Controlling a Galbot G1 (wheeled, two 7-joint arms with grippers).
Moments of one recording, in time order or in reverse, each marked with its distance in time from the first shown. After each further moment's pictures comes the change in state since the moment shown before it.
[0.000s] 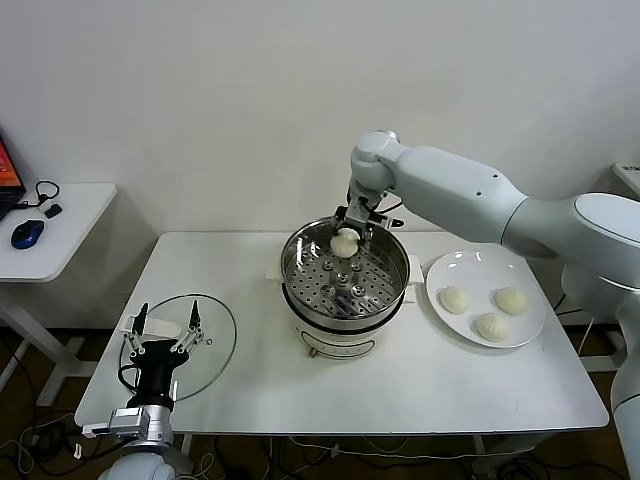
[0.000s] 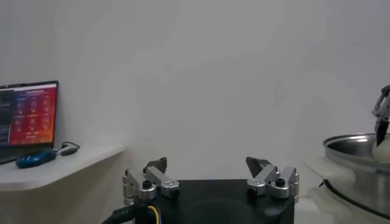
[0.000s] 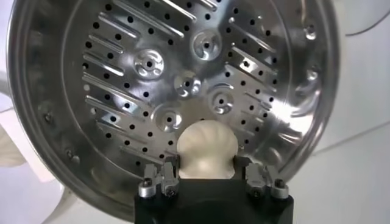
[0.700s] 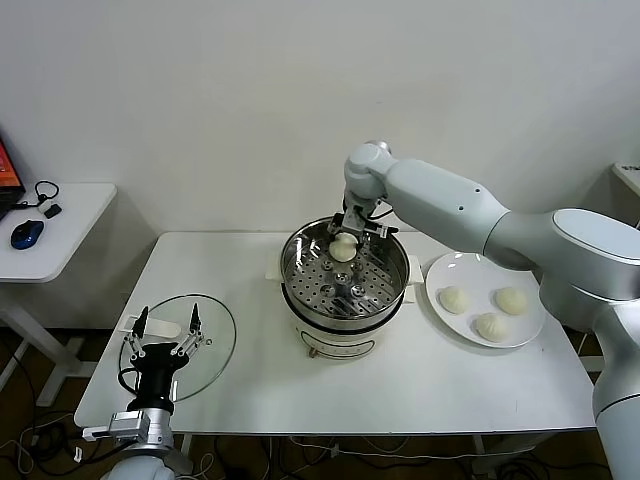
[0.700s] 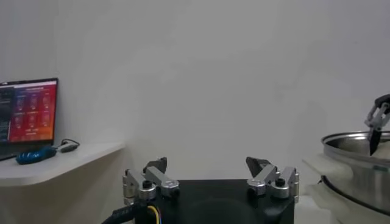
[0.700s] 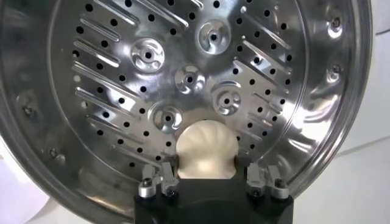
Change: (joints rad) left arm 0.009 0.000 0.000 0.005 -0.004 -0.008 0.001; right arm -0.051 0.034 0.061 -0.050 -0.099 0.042 0.005
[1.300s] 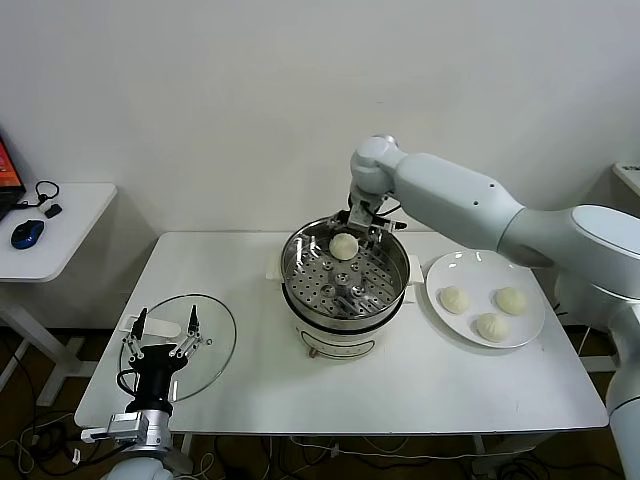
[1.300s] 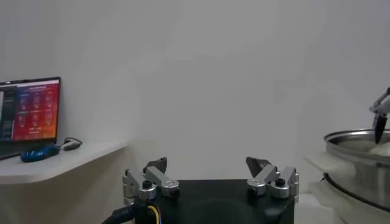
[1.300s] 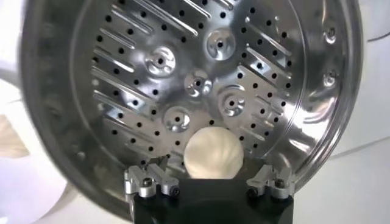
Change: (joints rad) left arm 0.007 -0.001 -0.003 -0.003 -0.001 -0.001 0.000; right arm 0.087 -0.117 -0.029 0.137 0.145 -0.042 -0.066
